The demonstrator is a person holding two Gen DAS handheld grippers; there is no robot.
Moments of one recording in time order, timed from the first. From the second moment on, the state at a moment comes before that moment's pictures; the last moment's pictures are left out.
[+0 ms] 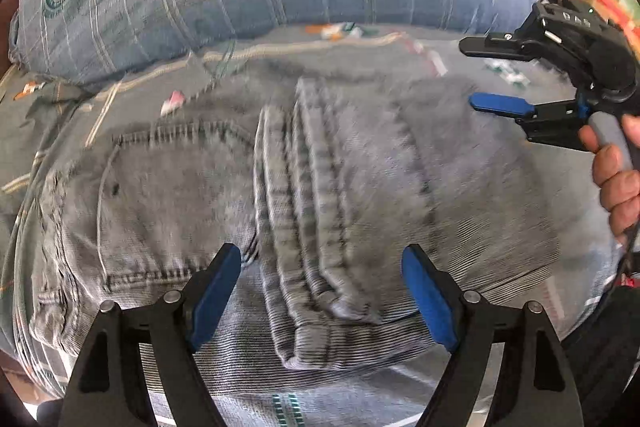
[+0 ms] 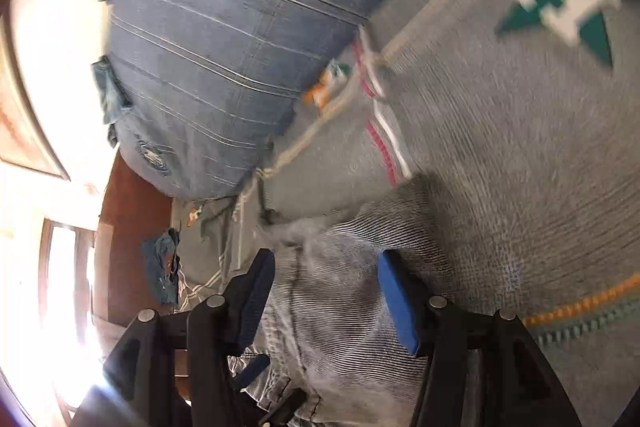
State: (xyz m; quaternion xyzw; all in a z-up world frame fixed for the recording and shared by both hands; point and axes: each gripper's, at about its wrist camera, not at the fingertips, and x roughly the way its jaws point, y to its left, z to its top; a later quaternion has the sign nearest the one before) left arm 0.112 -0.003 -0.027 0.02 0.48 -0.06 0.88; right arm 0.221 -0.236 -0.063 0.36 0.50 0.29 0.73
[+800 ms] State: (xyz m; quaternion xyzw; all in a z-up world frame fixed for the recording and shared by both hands) left arm 0.107 -0.011 -0.008 -0.01 0.45 -0.07 0.89; right arm 0.125 -0.256 -0.048 0.34 0.48 0.27 0.76
